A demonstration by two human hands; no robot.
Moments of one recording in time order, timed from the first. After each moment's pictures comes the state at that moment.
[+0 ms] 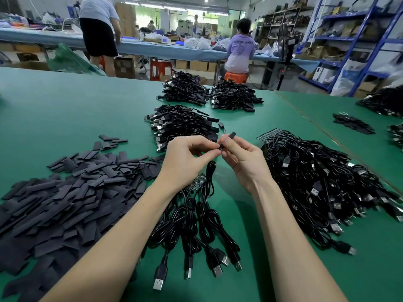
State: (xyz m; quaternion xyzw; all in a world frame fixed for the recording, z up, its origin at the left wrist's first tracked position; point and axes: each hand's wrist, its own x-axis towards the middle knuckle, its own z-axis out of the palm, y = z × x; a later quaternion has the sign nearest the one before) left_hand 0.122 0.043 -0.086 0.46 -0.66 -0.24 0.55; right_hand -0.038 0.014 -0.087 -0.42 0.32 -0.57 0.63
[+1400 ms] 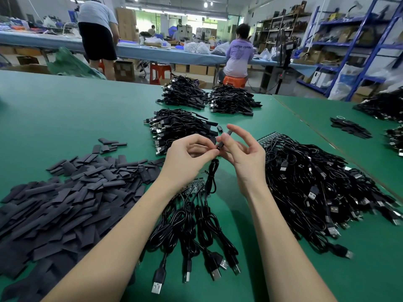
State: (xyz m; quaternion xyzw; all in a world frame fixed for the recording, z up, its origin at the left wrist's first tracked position) left_hand 0.120 0.037 -0.085 0.45 -0.61 -0.32 0.57; right_hand -0.028 0.020 -0.084 -0.48 0.32 -0.65 0.50
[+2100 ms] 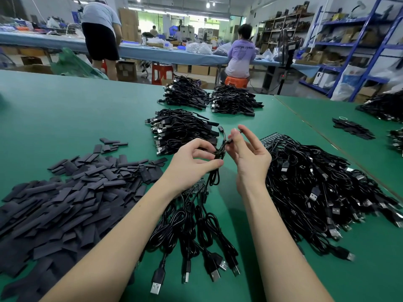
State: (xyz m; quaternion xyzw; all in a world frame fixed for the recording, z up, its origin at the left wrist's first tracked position) left_hand 0.118 0.038 -0.089 0.51 -0.59 -0.39 0.49; right_hand -0.021 0.014 -0.084 -0.35 0.34 -0.73 0.48
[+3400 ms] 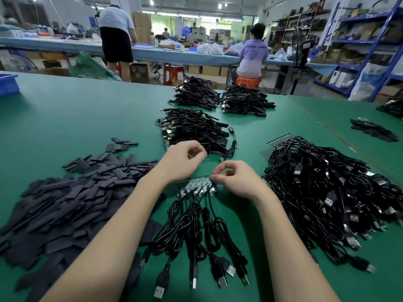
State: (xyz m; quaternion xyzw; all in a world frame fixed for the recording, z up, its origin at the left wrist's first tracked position) left_hand 0.159 0.015 -0.091 0.58 -0.71 -0.18 0.35; right_hand -0.029 0.011 -0.102 -0.70 0.56 -0.25 0.38
